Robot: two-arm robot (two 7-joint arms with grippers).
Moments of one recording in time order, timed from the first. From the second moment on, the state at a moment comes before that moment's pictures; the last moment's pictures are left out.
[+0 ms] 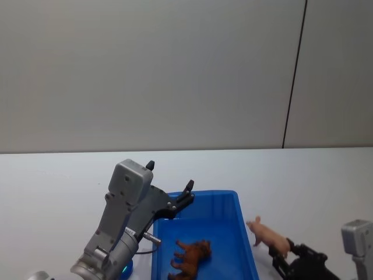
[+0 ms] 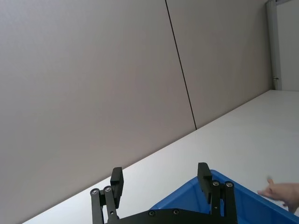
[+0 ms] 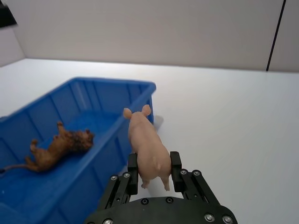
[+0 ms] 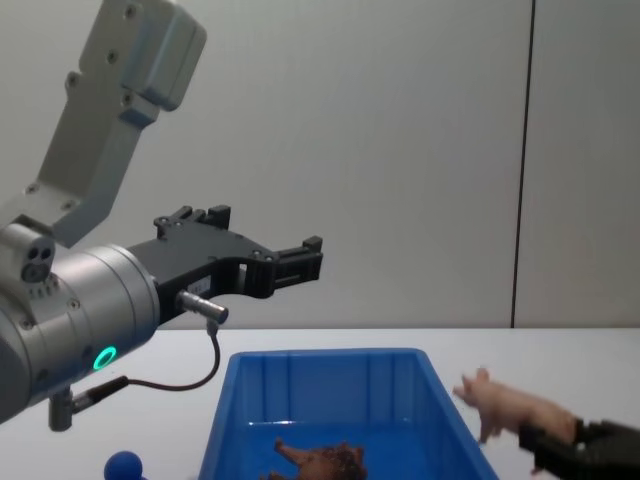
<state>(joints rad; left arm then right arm) -0.24 0.38 0.45 -1.63 -0.20 0.01 -0.01 0.01 0.27 -0.23 -1.49 0.32 0.01 0.31</state>
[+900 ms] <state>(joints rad) -0.24 0.38 0.45 -1.63 -0.20 0.01 -0.01 0.02 0.26 -0.25 -1.68 0.25 0.01 0.30</state>
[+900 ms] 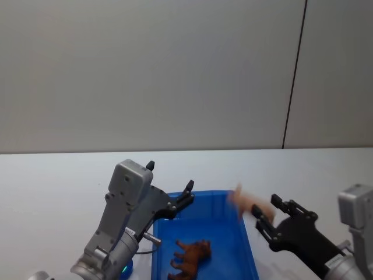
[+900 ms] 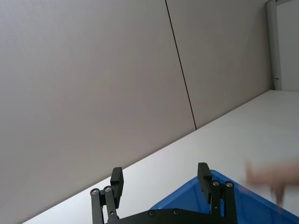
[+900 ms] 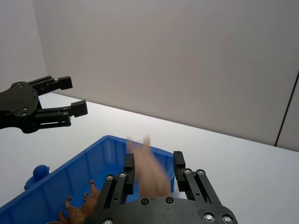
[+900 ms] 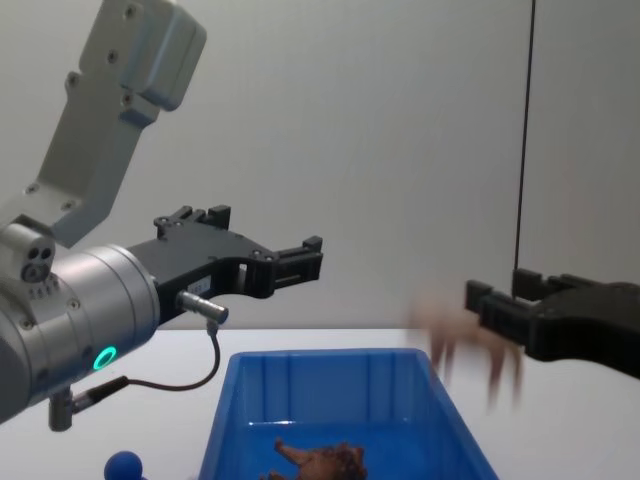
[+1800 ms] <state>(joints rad) -0.24 0.38 0.45 -1.63 -0.20 0.01 -0.01 0.06 0.23 -0.26 -1.59 0.21 -0.01 0.25</state>
